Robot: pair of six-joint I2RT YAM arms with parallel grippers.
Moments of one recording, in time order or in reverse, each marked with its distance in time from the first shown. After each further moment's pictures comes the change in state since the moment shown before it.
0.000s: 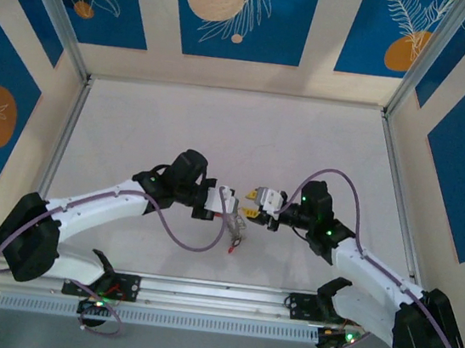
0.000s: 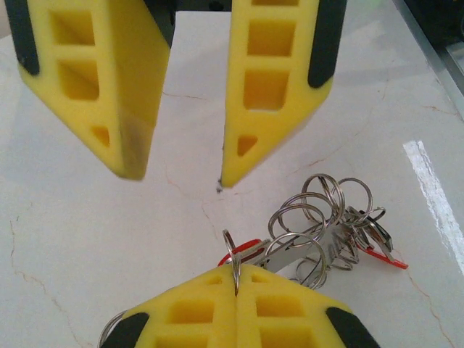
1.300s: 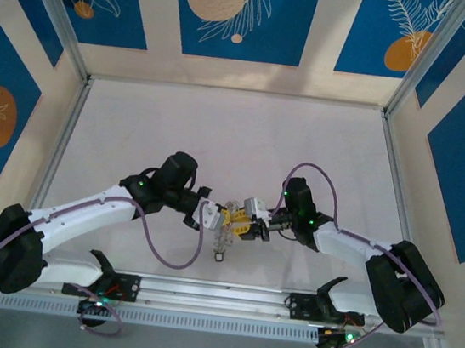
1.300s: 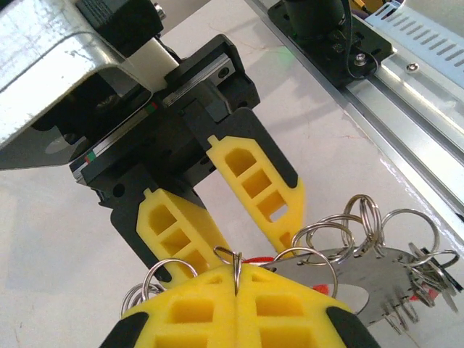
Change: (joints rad) left arm 0.022 -0.105 -0.052 -0.032 0.222 0.227; right arm 0.037 0.317 0.027 0.096 -0.422 -0.023
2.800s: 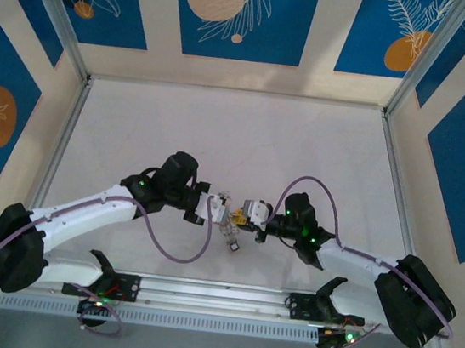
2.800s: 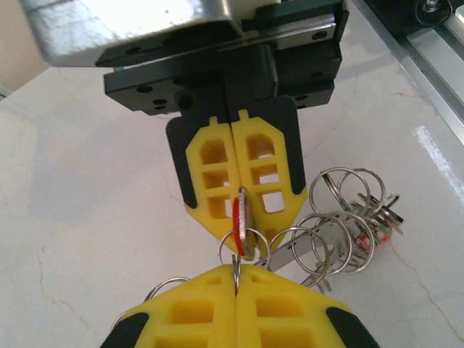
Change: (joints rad) left arm 0.001 0.010 0.002 0.006 -0.171 -0.084; right arm 0.099 -0.126 -0.145 0.215 0.483 0.109
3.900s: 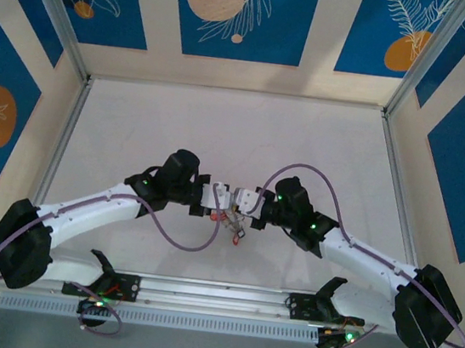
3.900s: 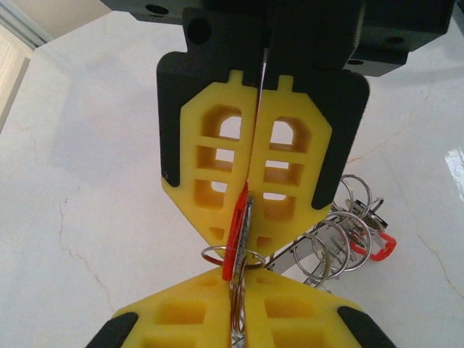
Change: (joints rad) left arm 0.011 0.036 -0.006 0.116 -0.101 -0.180; right arm 0.074 -0.059 0.254 -0.445 0.277 -0.177
